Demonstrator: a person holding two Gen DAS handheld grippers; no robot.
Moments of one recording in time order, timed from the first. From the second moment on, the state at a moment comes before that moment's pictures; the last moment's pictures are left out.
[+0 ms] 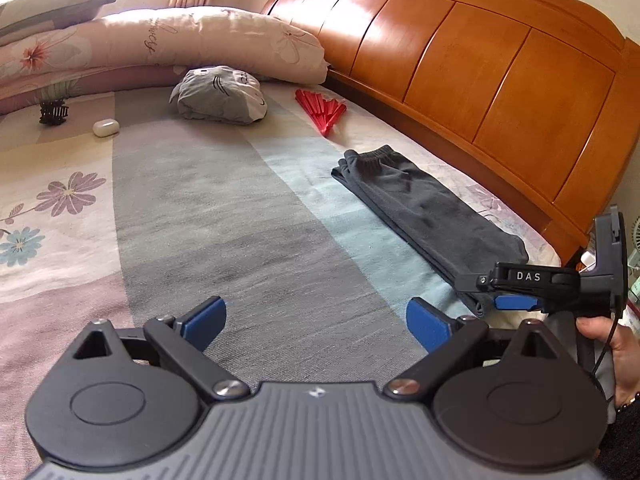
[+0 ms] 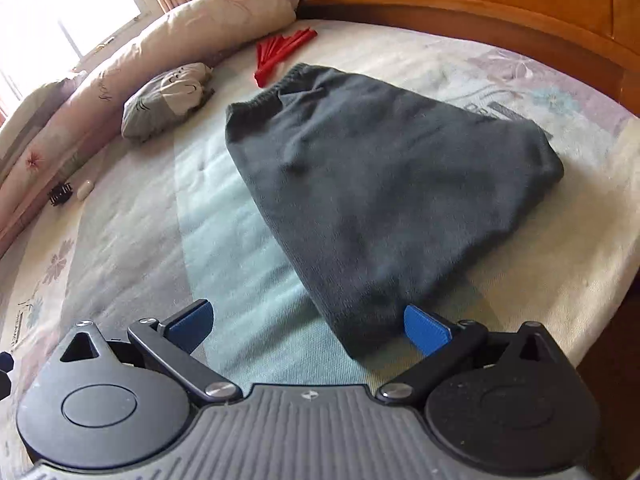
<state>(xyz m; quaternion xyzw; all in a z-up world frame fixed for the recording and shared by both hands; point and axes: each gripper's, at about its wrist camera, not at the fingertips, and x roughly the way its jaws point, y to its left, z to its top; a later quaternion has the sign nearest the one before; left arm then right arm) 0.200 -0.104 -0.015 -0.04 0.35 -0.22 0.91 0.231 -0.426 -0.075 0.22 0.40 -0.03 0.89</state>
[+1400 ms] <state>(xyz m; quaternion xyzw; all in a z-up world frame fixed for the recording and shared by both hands) 0.158 -0.180 -0.005 0.09 0.34 -0.30 0.89 0.098 -0.373 0.004 0.12 0.35 -0.09 0.93</state>
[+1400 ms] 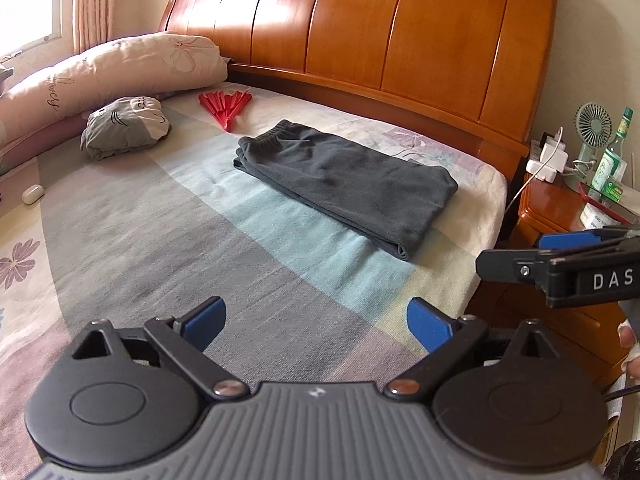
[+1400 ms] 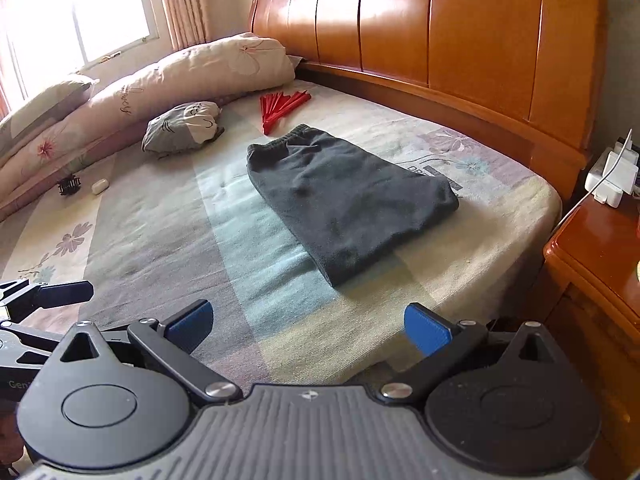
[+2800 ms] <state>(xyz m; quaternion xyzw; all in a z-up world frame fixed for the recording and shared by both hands) 0.167 -0.206 -0.011 0.06 0.38 -0.32 0.87 0.099 -0.393 0.001 0.13 0.35 -0.08 0.93</state>
